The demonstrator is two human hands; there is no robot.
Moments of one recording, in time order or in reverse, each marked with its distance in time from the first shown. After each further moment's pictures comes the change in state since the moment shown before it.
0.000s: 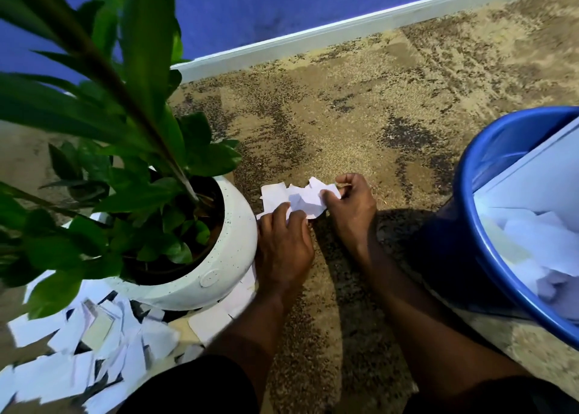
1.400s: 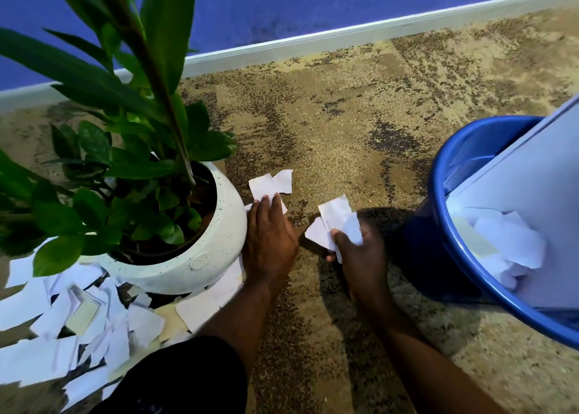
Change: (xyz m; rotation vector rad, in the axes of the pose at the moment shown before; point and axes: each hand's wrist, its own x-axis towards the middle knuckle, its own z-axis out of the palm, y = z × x) left_hand -0.001 0.007 -0.009 -0.129 -0.044 -0.138; right_hand -0.071 0.032 -0.041 0.409 -0.039 0.121
